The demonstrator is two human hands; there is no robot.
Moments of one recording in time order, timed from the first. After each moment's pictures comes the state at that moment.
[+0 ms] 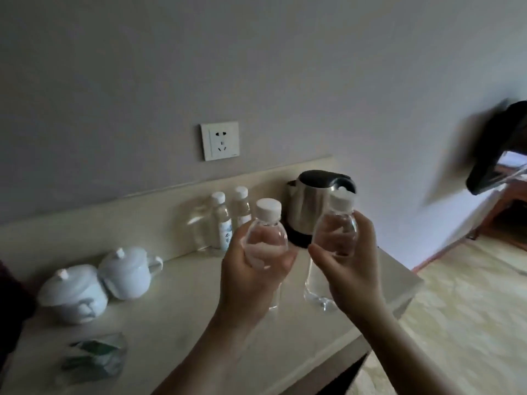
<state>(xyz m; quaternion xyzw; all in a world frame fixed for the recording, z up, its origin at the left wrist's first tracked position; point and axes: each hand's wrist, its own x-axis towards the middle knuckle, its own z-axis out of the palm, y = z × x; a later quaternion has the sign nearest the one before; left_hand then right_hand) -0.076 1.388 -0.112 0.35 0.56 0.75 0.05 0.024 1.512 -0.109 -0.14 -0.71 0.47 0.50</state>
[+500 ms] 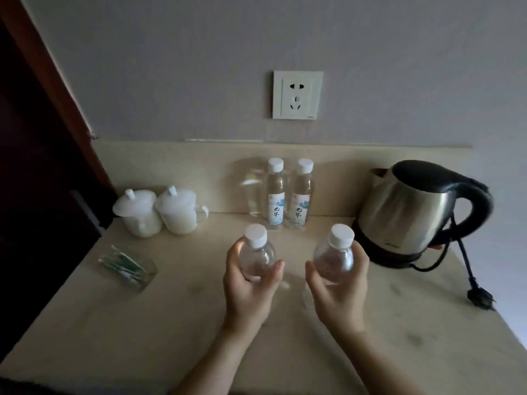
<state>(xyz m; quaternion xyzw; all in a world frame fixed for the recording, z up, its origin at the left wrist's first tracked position) -0.108 1.429 -0.250 0.08 0.65 0.73 -0.21 -0.062 1.569 -0.230 -0.09 -0.75 0.52 0.40</state>
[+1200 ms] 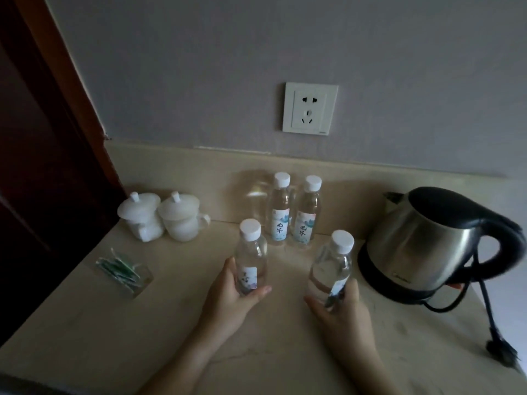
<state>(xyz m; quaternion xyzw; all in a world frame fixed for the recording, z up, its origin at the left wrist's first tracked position) -0.144 1.395 -0.281 0.07 0.82 0.56 -0.07 -0.077 1.619 -0.253 -0.15 -0.87 0.46 0.12</state>
